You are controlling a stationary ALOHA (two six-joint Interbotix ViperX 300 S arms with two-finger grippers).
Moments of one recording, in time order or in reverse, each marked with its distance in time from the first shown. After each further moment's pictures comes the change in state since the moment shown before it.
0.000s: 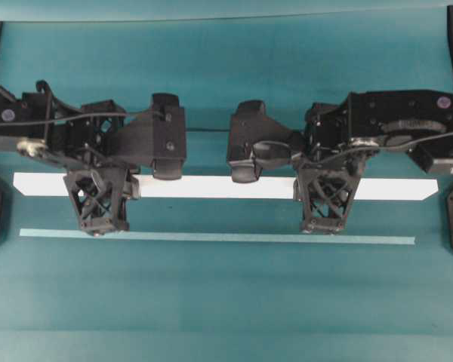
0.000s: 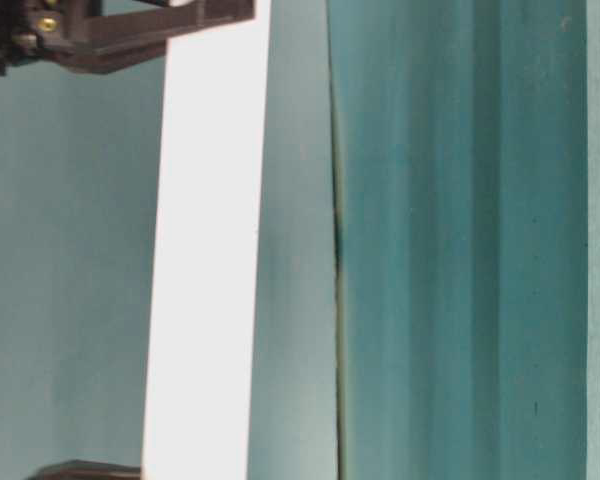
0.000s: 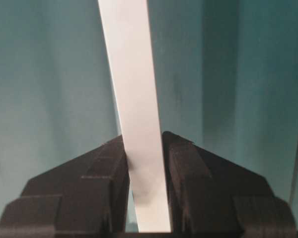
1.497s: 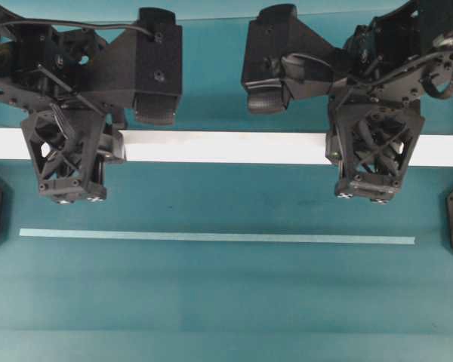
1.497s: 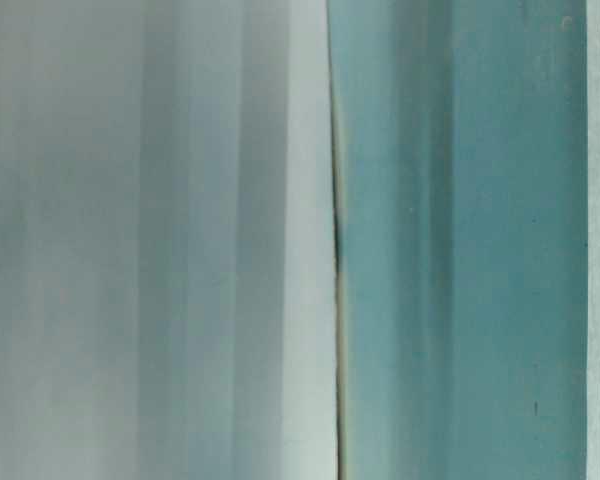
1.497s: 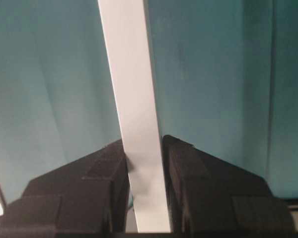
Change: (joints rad) left arm 0.014 0.028 -0.514 0.000 0.390 0.083; right arm -0.018 -0.014 -0.520 0.037 0.472 0.069
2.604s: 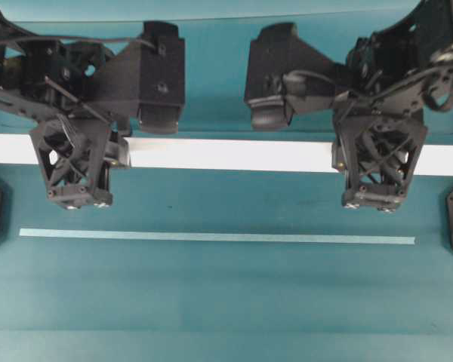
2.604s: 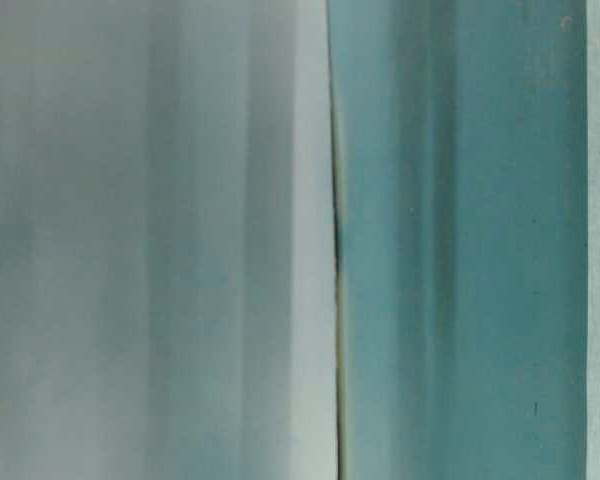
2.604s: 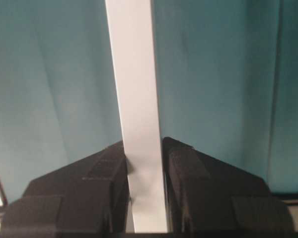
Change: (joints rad) left arm -0.008 -0.006 0.032 0.000 -0.060 -0.002; right arm 0.009 -0.009 0.009 0.003 0.002 -0.003
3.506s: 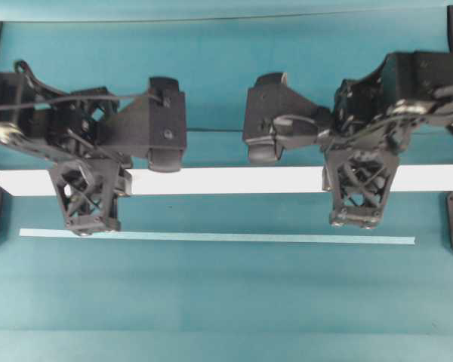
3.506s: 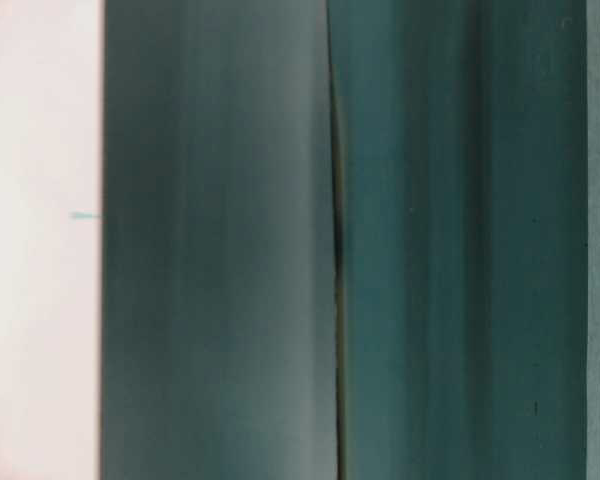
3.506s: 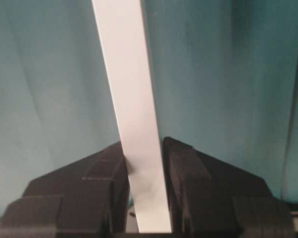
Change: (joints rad) left arm -0.026 -0.038 0.265 -0.003 -0.189 -0.066; right arm 0.009 -0.035 0.276 0.002 -0.178 -0.006
